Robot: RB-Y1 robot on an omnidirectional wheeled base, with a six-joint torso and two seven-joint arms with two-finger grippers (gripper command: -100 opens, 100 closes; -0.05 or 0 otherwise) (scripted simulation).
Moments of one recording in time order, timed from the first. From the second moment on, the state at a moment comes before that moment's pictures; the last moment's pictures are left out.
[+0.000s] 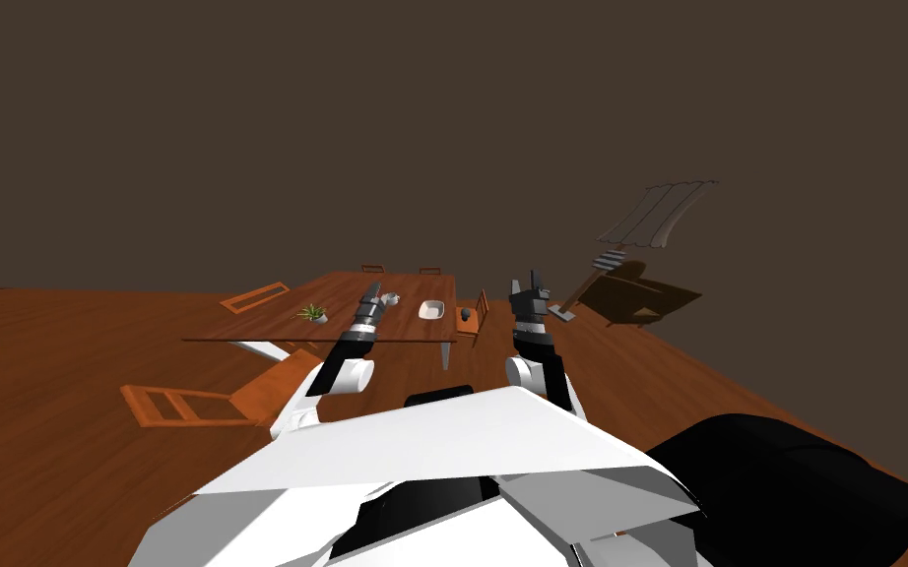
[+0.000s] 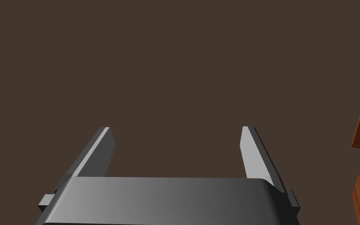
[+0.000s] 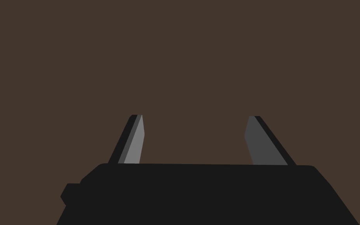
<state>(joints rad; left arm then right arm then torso) 0.23 0.17 -0.10 -2.03 0.01 -0.18 -0.06 0.51 0.04 -0.02 -2.39 -0.04 -0.36 -0.06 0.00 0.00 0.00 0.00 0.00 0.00</state>
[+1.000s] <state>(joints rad) 0.06 0.16 -0.11 -1.76 -0.02 0.06 -0.07 0.51 0.04 -0.02 -2.39 -0.04 -0.36 -0.06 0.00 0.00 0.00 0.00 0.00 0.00</state>
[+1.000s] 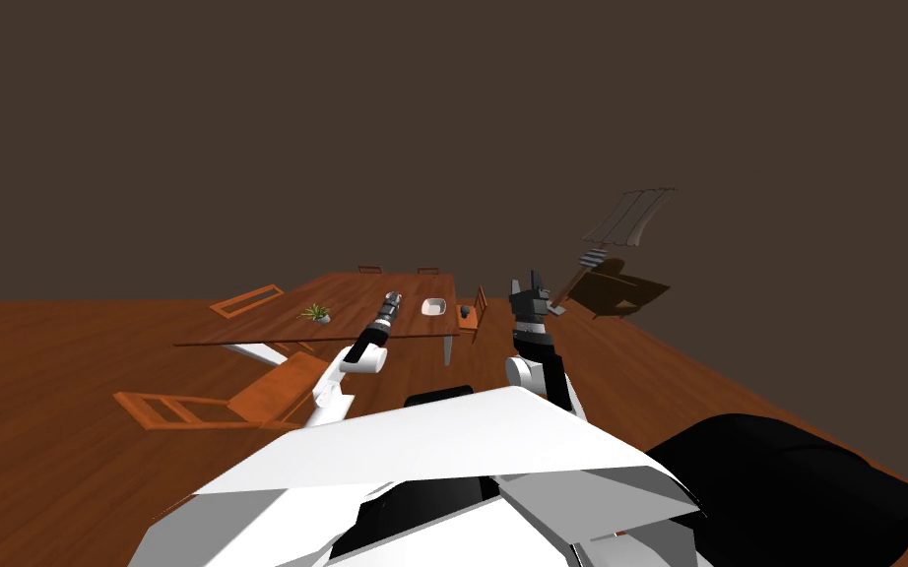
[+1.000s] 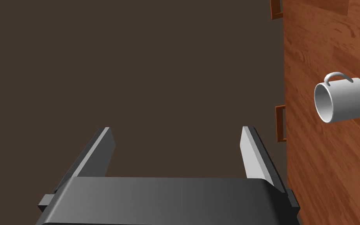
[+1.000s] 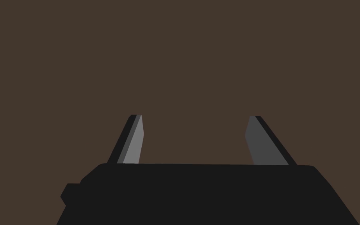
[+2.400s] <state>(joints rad) -0.10 0.12 -0.08 -1.35 0.02 0.41 0.04 0.51 0.04 -0.02 -2.39 -0.04 -0.36 -0.06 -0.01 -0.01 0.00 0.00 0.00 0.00</state>
